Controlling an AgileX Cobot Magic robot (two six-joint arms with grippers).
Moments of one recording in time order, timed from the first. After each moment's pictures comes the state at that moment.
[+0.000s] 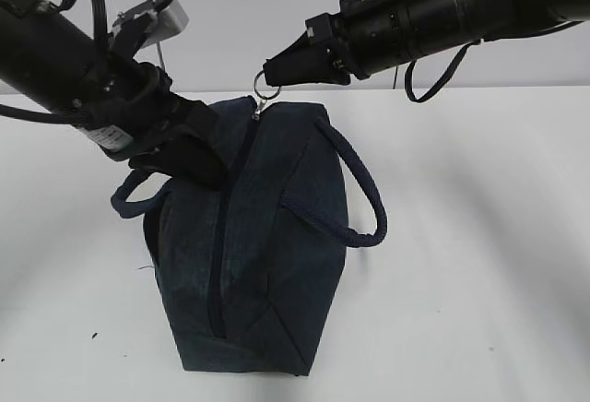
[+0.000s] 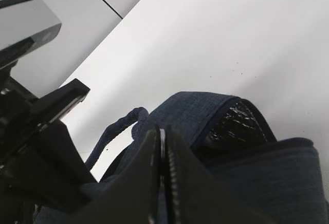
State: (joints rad) left arm -0.37 1.64 -1.19 -0.67 0.93 0.51; right arm 0.20 1.94 -1.50 1.32 0.97 -1.15
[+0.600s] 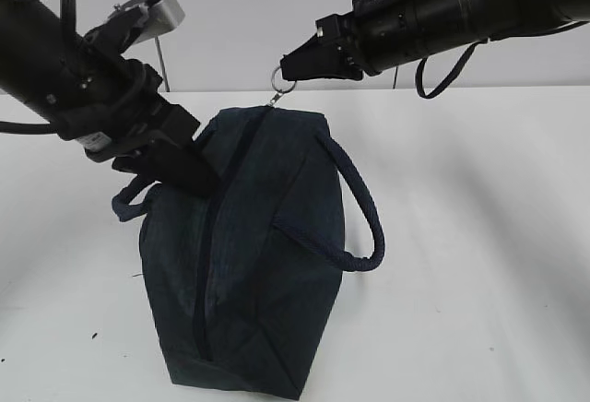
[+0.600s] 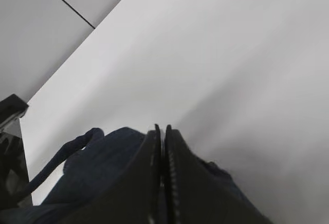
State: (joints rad) left arm -0.37 1.60 -1.19 -0.64 1.02 0.54; right arm 0.17 1.96 -1.52 1.30 0.91 -1.15
